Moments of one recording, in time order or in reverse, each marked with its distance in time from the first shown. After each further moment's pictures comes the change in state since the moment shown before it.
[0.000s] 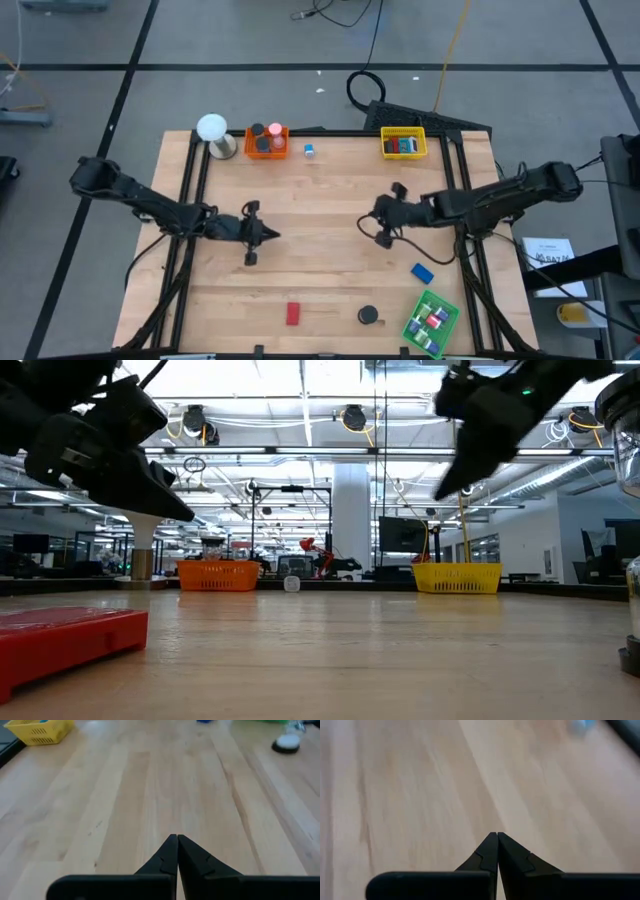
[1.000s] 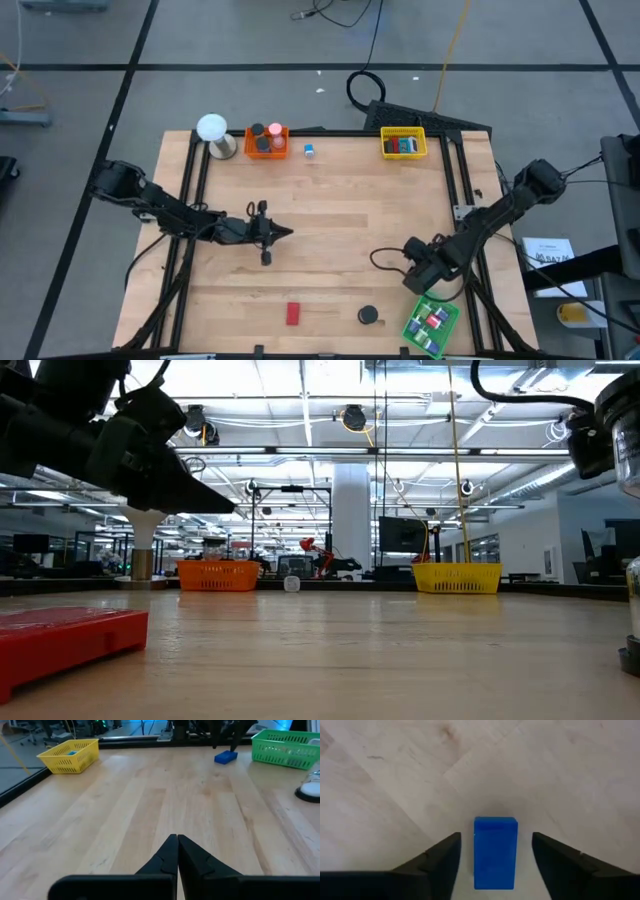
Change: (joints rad) left arm -0.006 0.304 0.000 0.494 -0.120 0.003; right arm 0.519 0.169 0.034 -0.581 -0.267 1.050
